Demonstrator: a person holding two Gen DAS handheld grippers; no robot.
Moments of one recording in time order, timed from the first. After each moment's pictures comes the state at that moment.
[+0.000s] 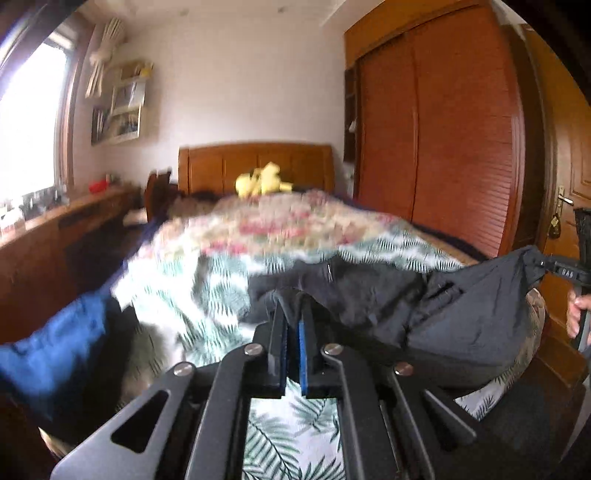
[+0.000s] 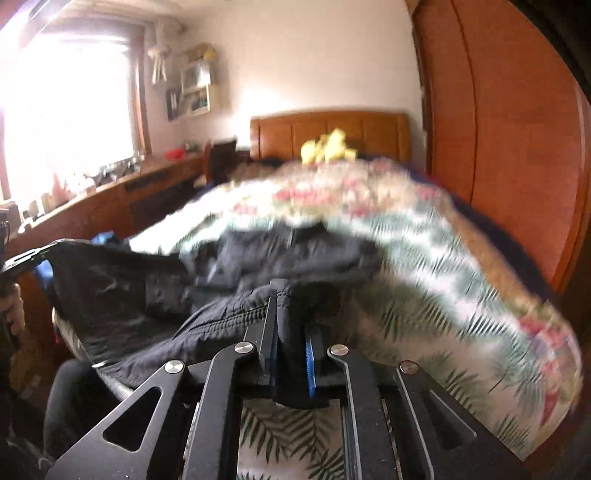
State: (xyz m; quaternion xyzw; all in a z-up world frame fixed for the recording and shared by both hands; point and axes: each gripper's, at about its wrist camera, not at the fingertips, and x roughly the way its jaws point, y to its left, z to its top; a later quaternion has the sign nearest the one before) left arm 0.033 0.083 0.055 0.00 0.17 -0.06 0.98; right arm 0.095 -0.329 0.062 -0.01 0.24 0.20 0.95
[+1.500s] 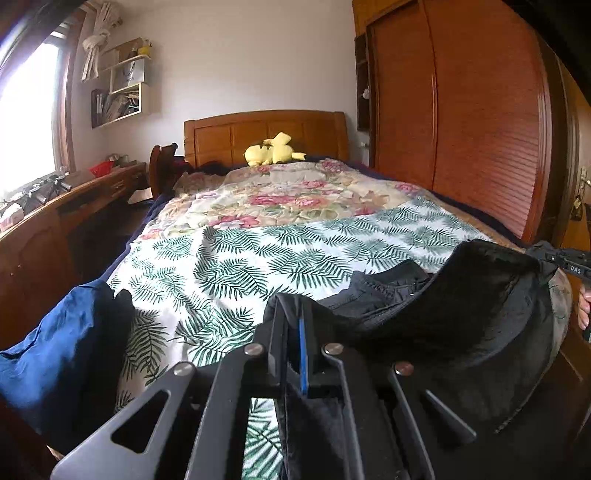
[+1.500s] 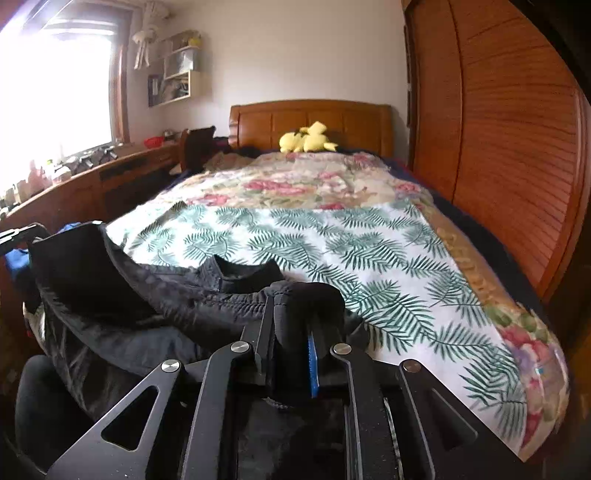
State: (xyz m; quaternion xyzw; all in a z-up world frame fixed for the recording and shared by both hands) left arm 0.124 0.086 0.002 0.02 0.25 -0.03 0.97; right arm 0.157 -0.343 0.029 -0.04 0.27 0.17 0.95
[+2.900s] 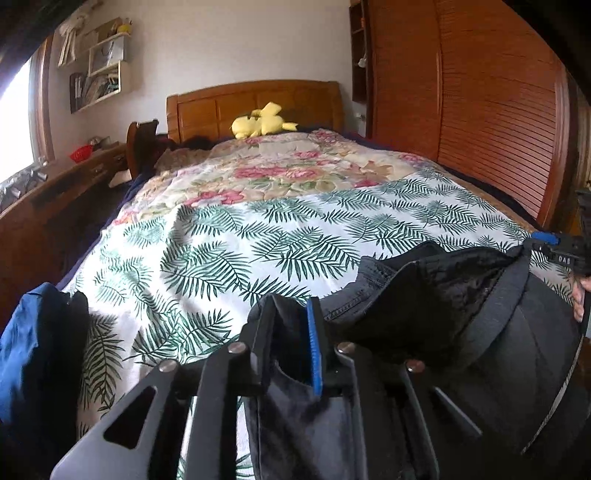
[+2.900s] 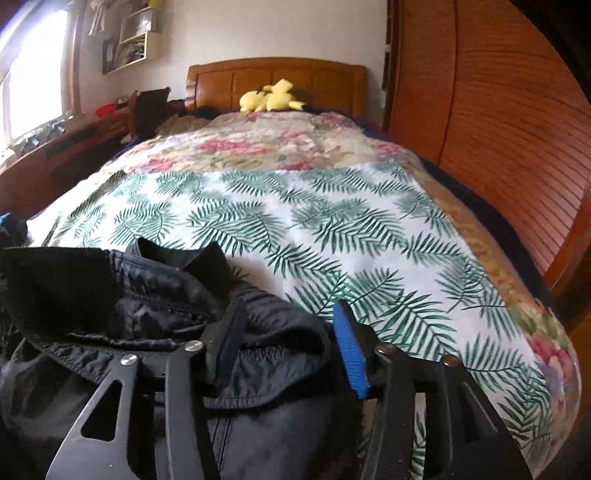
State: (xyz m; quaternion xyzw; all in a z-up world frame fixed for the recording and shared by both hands) left arm 0.219 0.072 -0.049 0.03 0.29 -0.05 0.95; right arm 0.276 -0.319 -0.036 -0.06 0.33 0.08 0.94
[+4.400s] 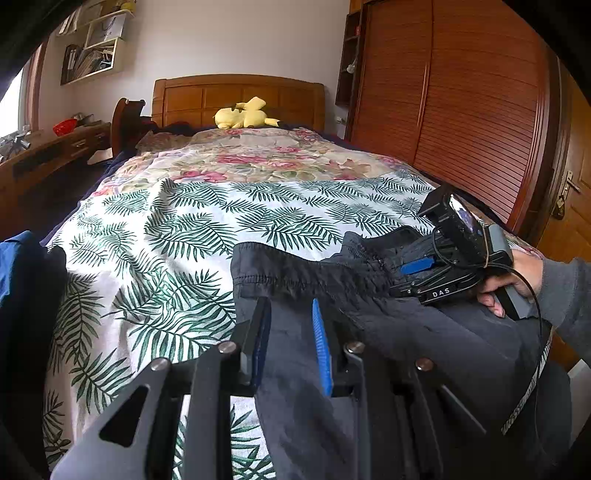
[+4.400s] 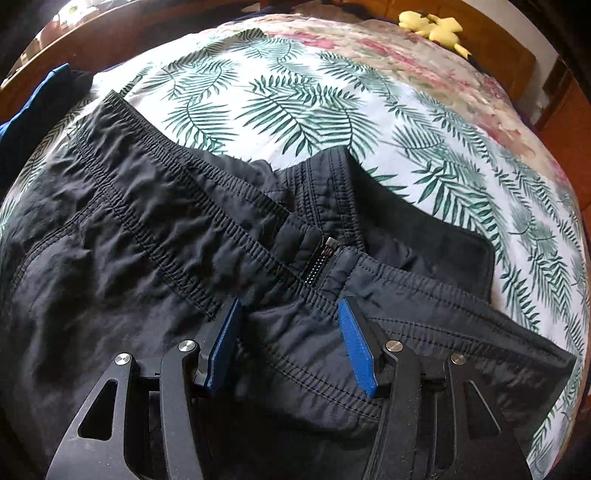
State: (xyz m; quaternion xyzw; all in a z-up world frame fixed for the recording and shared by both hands) left arm 0.187 0.113 -0.085 -0.03 0.30 -0.12 0.95; right arm 0.346 -0.097 -0.131 -0.22 0.51 0.26 0.79
